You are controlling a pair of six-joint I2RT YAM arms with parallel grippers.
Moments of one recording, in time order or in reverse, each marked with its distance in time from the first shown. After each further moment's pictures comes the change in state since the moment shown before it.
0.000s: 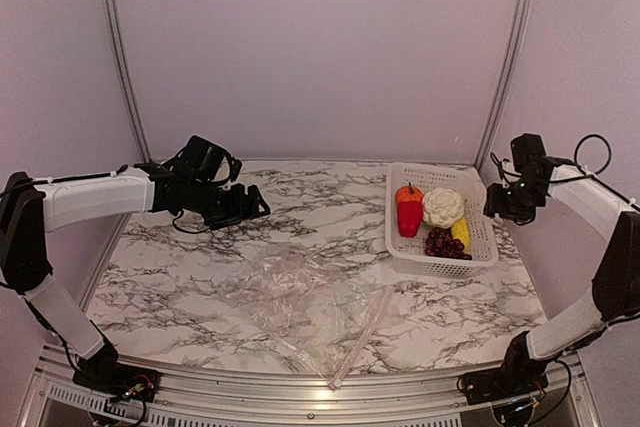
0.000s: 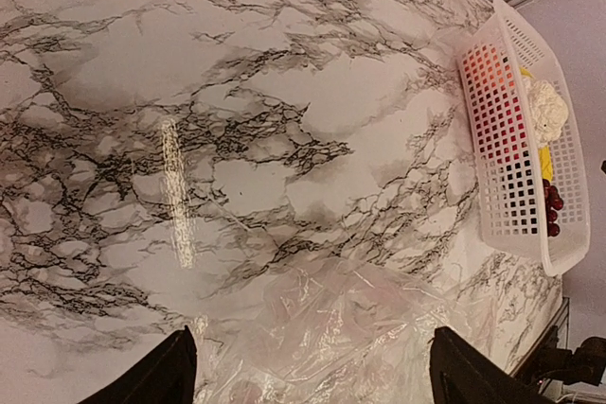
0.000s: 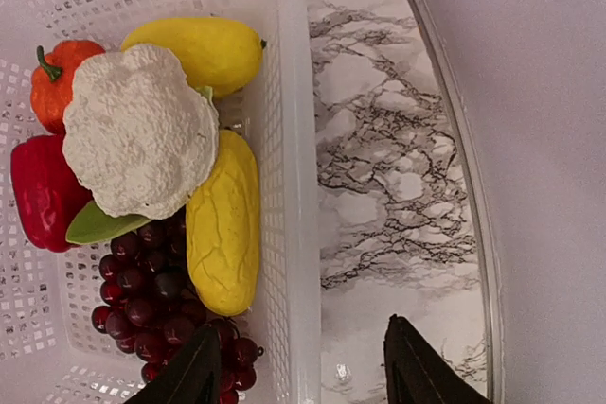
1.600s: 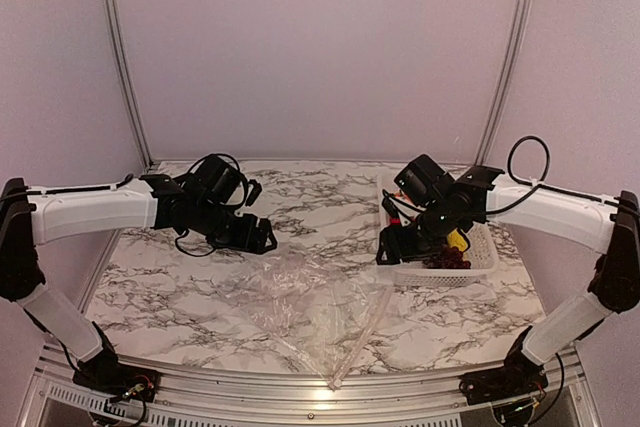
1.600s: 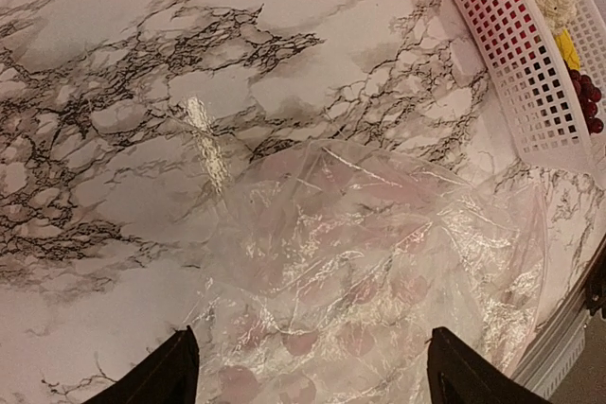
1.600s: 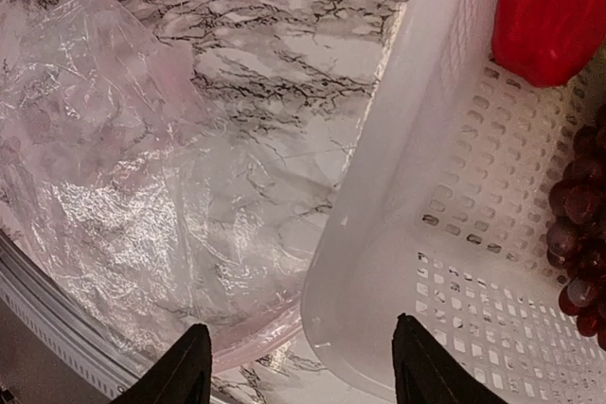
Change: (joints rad) left arm -0.152 -0.042 -0.044 -0.121 -0.081 0.146; right arm 0.785 0.084 0.032 -0.091 -0.148 0.330
